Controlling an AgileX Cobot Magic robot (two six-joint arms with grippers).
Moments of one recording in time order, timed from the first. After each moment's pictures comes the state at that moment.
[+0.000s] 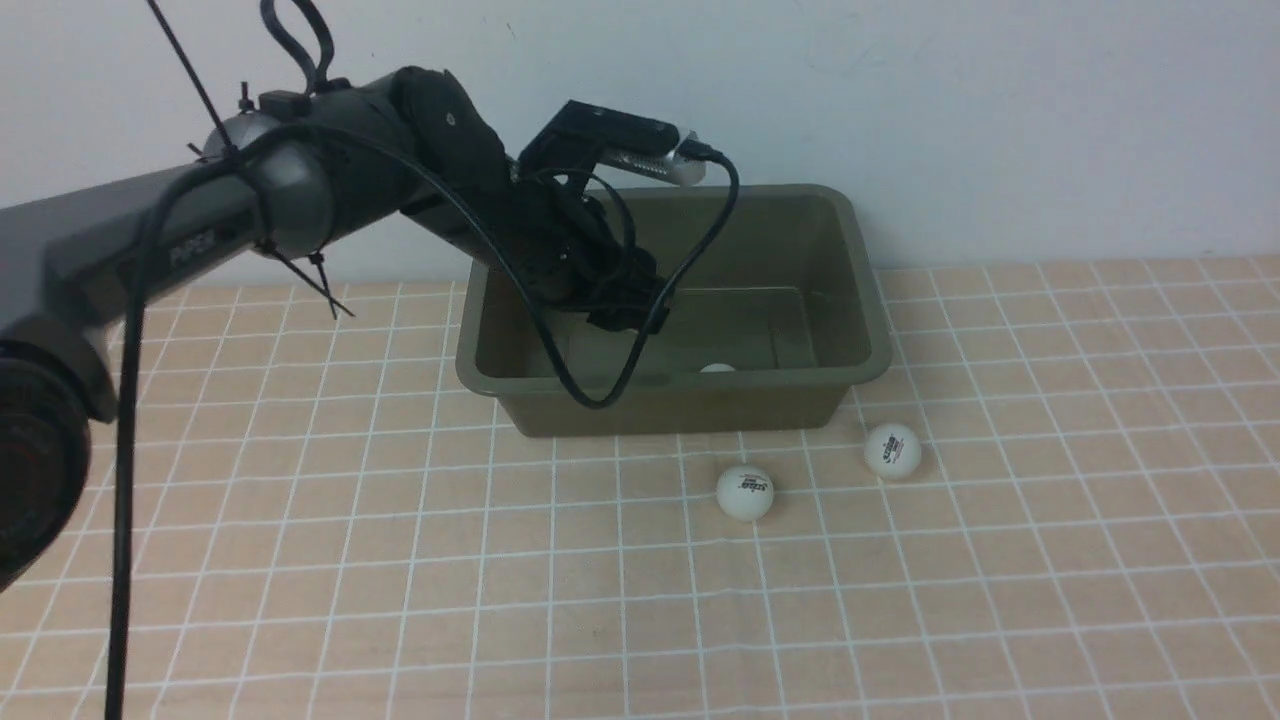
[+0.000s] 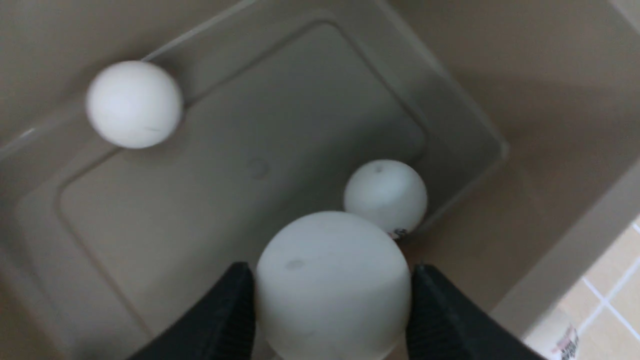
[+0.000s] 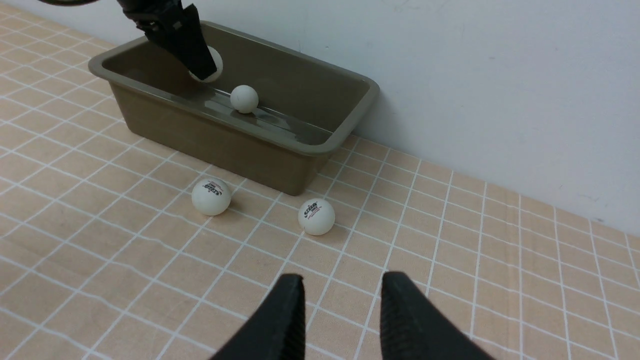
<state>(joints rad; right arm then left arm) 0.04 0.02 -0.43 0.36 0.88 -0.49 -0.34 2.10 -1.74 -0.53 0.75 0.59</state>
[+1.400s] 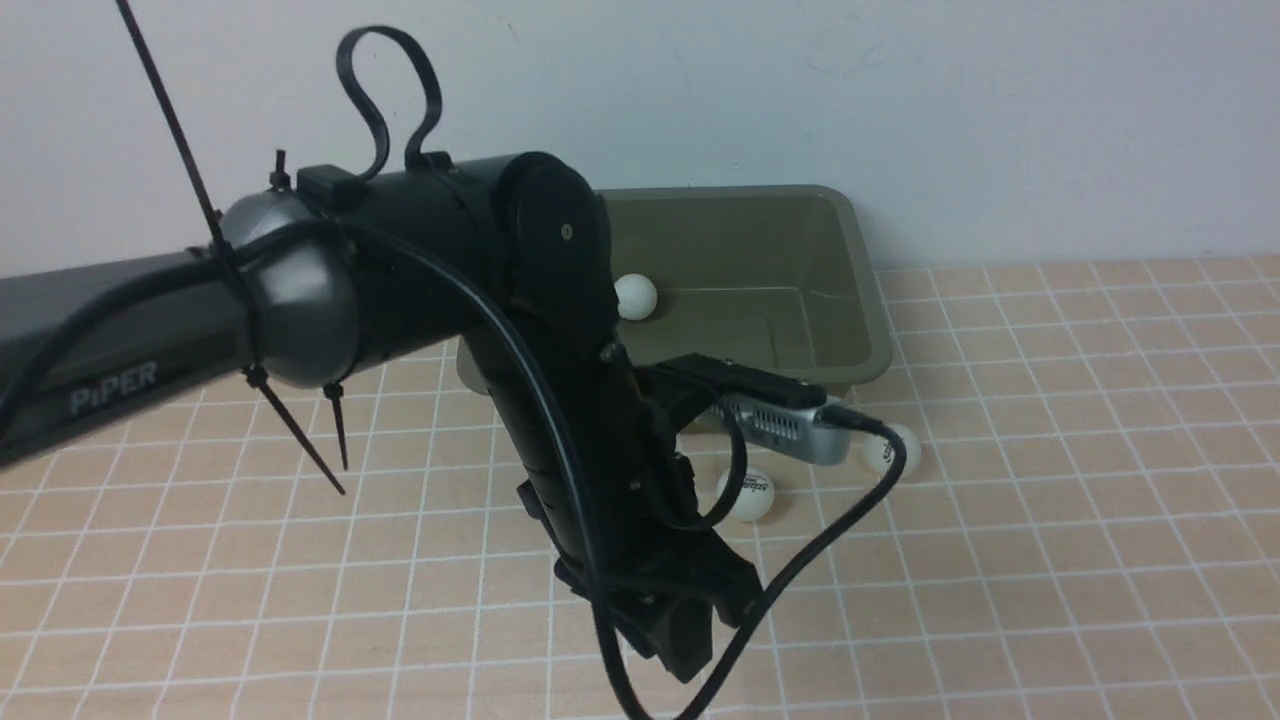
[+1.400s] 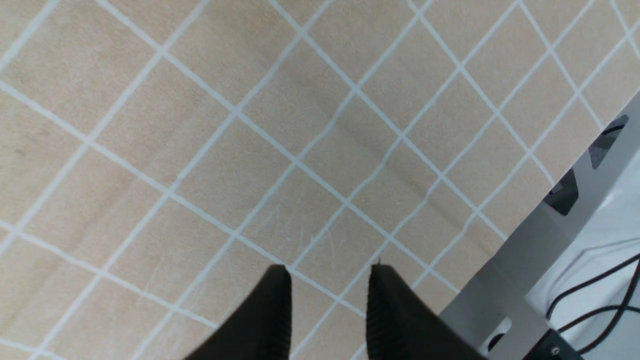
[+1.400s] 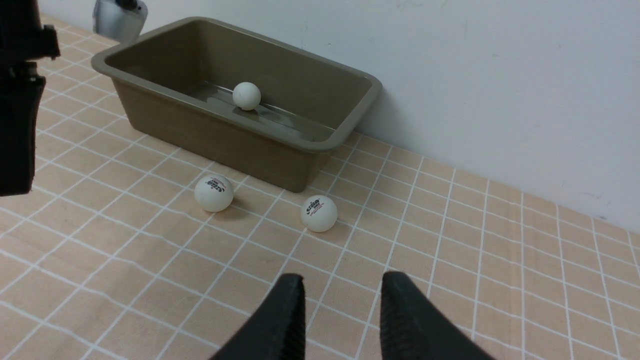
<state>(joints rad) 0.04 0.02 -0.43 0.36 0.89 -0.49 -0.63 1.81 -1.39 -0.44 1.22 0.27</state>
